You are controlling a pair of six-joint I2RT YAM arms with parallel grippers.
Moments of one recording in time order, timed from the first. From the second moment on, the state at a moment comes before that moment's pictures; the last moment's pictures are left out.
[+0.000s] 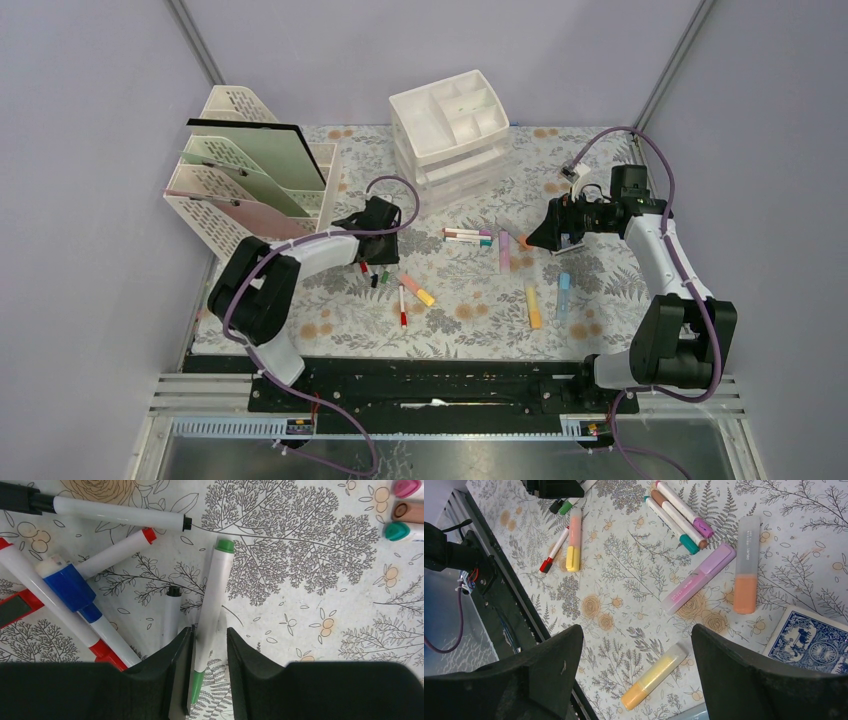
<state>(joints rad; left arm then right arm) -0.53 1.69 0.95 -0.28 -0.11 -0.52 -0.11 1.40 1.06 -0.72 -0.96 -0.41</state>
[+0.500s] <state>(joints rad) -0.56 1.73 0.97 -0.28 -0.17 -0.53 -0.11 1.39 1.06 -0.72 -0.98 -0.41</state>
